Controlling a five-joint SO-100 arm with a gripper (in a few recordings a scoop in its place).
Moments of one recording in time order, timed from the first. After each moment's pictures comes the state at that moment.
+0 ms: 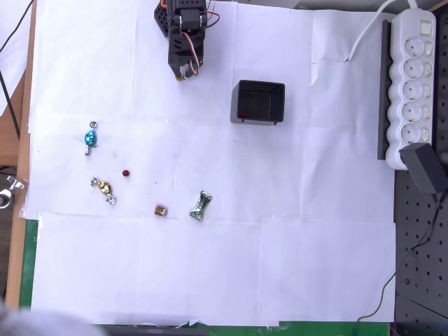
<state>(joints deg) -3.3 -7.7 1.2 76.3 -86.2</state>
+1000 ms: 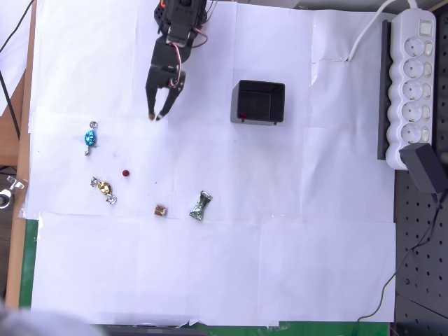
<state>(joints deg) 14.0 45.4 1.7 -30.6 -92.3</state>
